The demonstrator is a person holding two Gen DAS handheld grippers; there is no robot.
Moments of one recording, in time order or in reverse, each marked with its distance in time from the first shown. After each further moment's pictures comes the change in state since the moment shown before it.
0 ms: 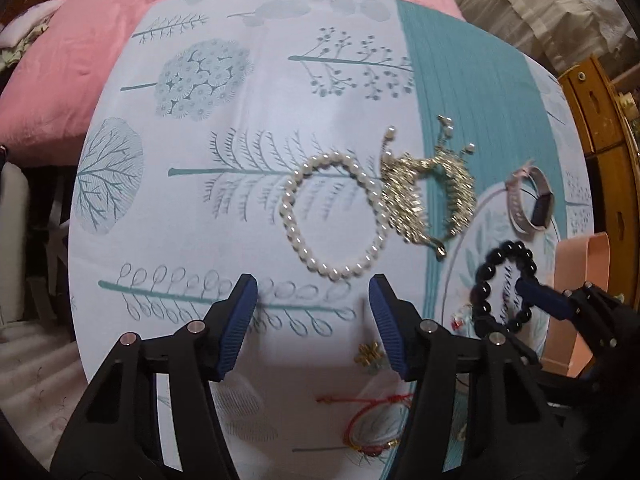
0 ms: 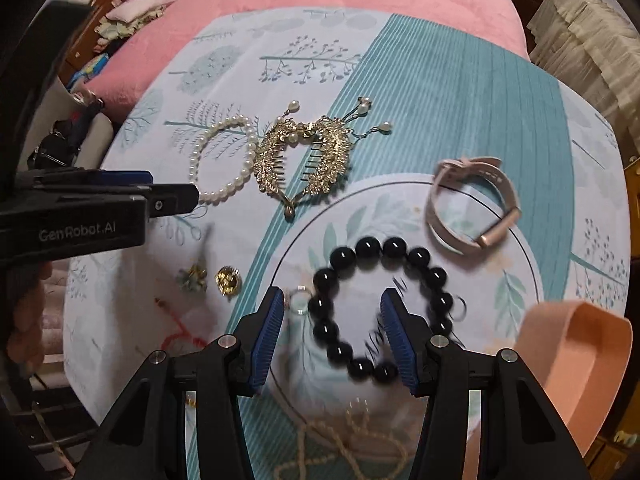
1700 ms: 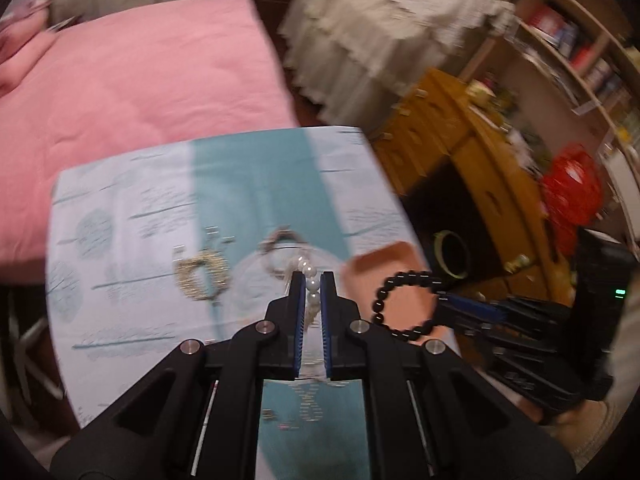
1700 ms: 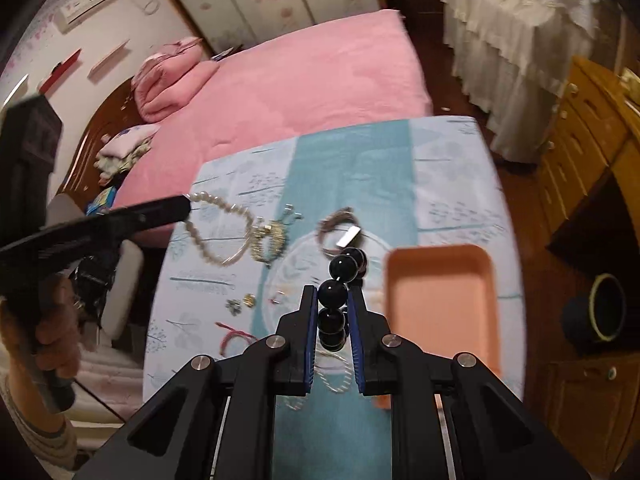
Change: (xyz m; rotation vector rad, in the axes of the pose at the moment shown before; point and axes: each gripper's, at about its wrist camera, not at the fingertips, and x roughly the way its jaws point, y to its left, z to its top) left arm -0.232 -0.153 -0.054 0.333 -0.280 -0.333; right arm -0.246 -0.112 -0.142 0.347 -0.352 0.065
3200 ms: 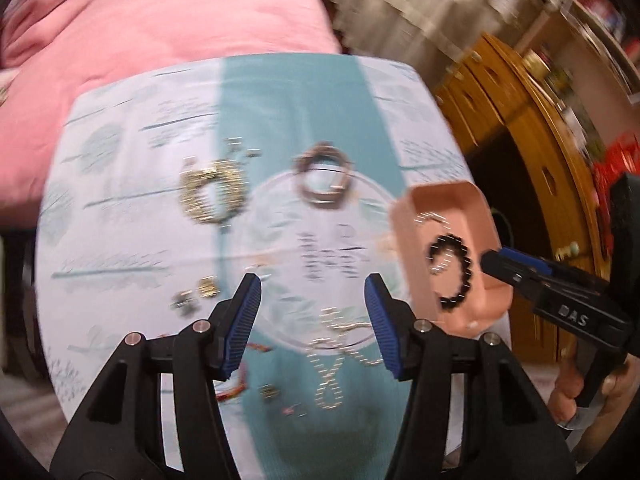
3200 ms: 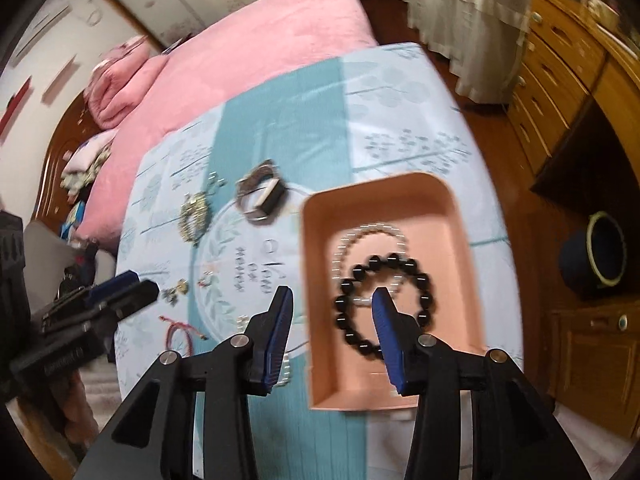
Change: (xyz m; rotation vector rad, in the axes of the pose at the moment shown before) left arm 0.080 0.025 -0.081 -0.150 0.095 0.195; right arm 0.074 -0.071 -0.028 0.117 0.130 -0.044
